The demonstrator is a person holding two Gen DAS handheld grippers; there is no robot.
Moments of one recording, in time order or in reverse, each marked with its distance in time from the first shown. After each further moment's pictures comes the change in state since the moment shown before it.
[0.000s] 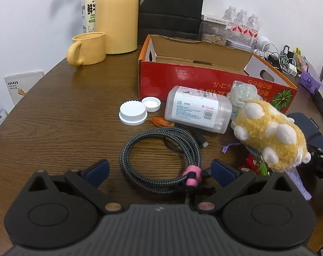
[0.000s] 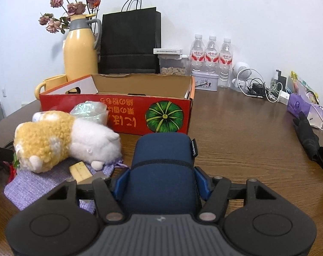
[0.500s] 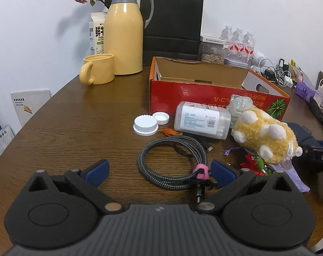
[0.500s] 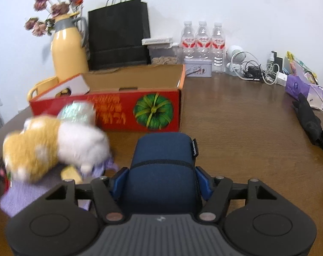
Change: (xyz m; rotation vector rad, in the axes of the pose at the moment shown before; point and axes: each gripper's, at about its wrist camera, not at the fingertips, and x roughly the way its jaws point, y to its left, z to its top) left arm -0.033 0.012 -0.017 0.026 -0.135 0.006; right arm 0.004 -0.012 -0.001 0.058 0.038 0.017
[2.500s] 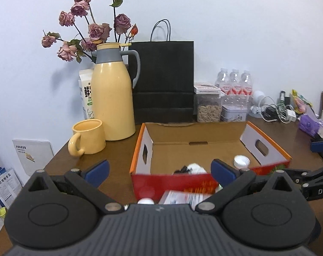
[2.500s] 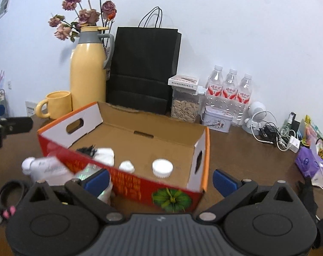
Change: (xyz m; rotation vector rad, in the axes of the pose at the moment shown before) left arm 0.001 -0.040 0.092 0.072 -0.220 0.035; right arm 0.006 0.041 0.099 -0.206 -0.054 -0.007
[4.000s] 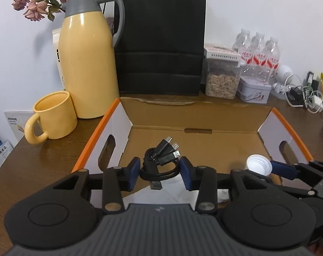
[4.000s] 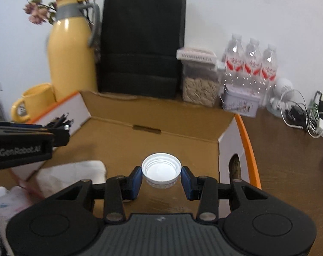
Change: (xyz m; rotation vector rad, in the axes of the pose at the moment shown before) left arm 0.166 -0.045 0.026 -0.063 0.245 0.072; right arm 0.155 0.008 0.029 0.095 0.133 0.014
